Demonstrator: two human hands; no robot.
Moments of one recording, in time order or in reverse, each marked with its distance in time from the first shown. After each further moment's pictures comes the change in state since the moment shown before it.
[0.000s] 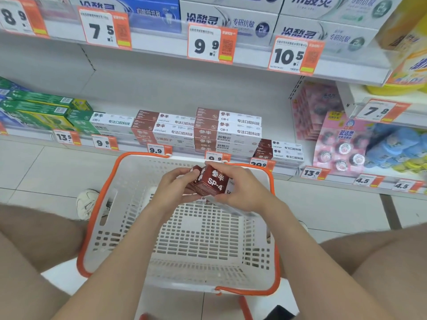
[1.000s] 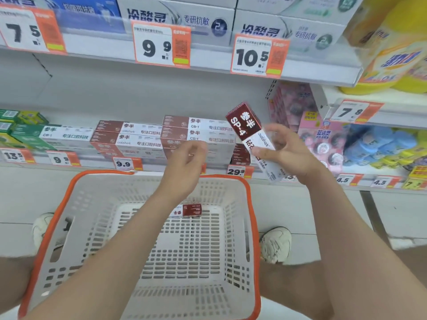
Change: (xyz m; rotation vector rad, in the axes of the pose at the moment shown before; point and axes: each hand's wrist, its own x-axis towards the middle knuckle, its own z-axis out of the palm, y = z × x) left_hand 0.037 0.057 0.104 0.346 -0.043 0.407; right_hand -0.004 0.075 -0.160 0.352 0.391 0.351
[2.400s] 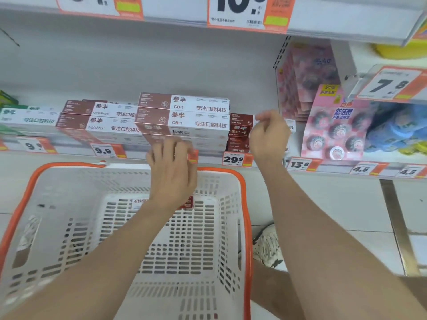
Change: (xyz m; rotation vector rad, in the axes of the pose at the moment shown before) left_hand 0.035 -0.095 0.046 0.915 0.326 0.553; right_hand 0.094 0.076 0.060 -0.211 0.625 -0.131
